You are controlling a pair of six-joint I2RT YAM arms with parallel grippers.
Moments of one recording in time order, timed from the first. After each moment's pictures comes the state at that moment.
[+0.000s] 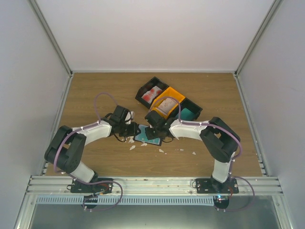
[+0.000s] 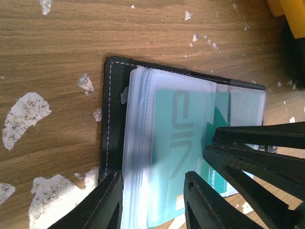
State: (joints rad) left arm -0.45 1.54 0.75 -0.25 0.36 -0.53; right arm 0.87 1.85 1.08 -0.28 -0.01 0.51
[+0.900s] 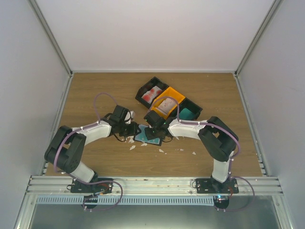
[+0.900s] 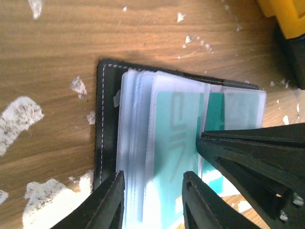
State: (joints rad) left arm -0.44 1.56 0.75 -0.23 0.40 -0.52; right arm 0.87 1.87 1.11 -0.31 -0.01 0.50
